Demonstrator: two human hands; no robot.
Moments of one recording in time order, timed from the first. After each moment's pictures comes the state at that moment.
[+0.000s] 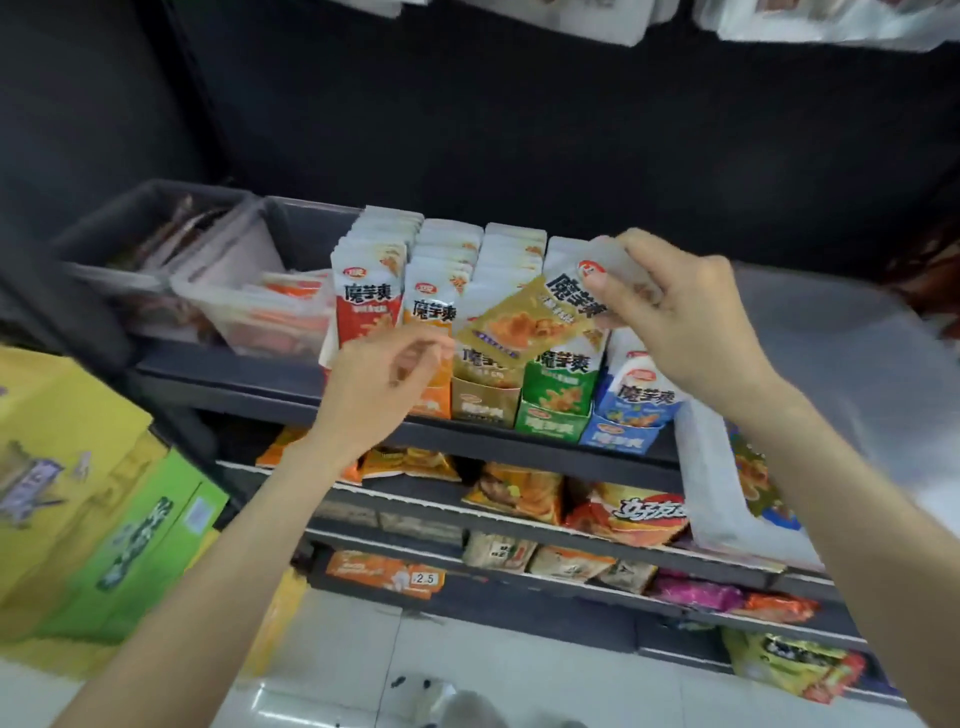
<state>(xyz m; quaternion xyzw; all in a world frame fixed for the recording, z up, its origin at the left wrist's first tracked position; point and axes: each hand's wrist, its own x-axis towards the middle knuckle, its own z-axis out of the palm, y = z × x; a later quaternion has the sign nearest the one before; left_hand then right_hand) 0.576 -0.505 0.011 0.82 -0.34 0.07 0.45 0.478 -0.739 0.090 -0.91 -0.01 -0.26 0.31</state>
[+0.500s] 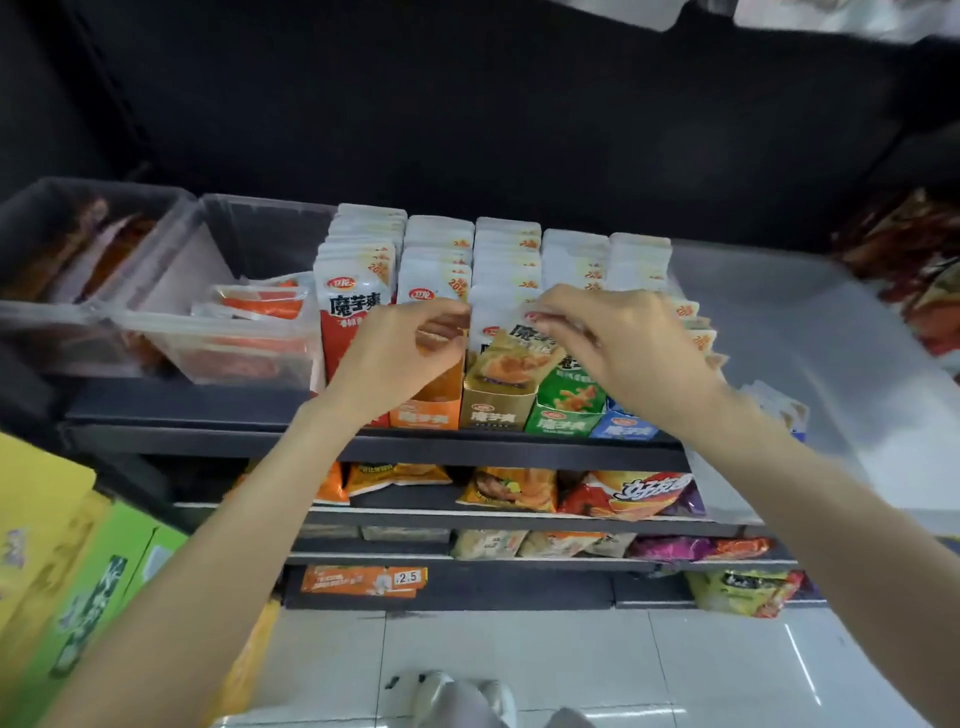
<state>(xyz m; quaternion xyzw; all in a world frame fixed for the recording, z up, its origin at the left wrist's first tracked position) 0.639 -0.521 0.013 0.81 -0.41 -0.03 0.43 0.505 -0.692 0.070 -0.96 -0.05 -0.24 0.09</state>
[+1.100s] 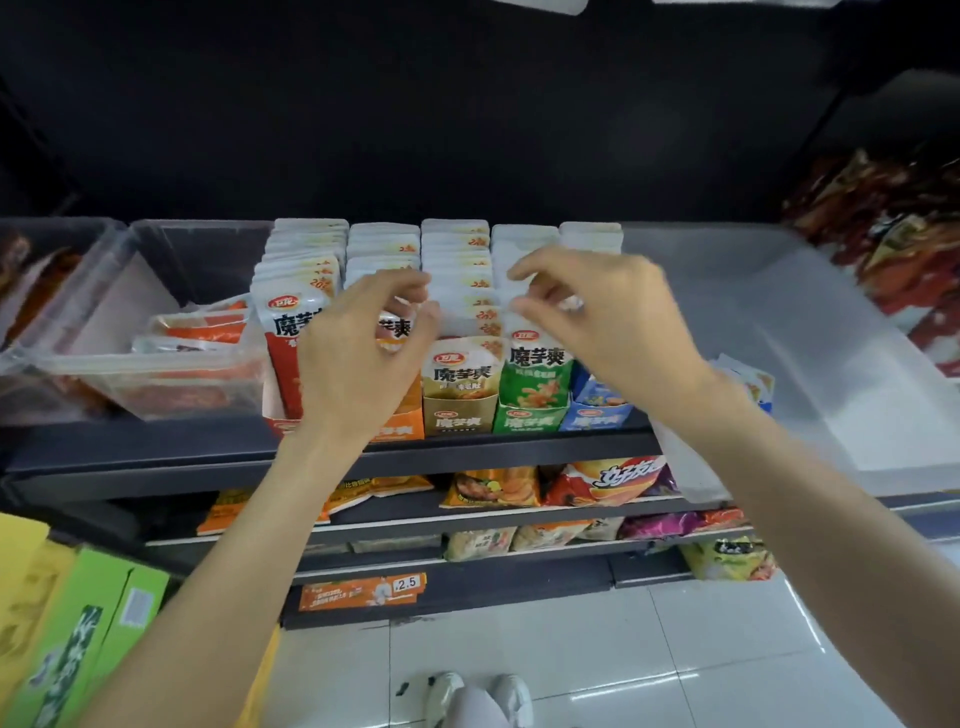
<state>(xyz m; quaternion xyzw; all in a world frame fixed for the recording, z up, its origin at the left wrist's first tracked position) 0.619 -0.538 0.025 0.77 -0.40 0.22 0.45 0.494 -0.701 0.084 -0.95 0.03 -0.28 0.15</state>
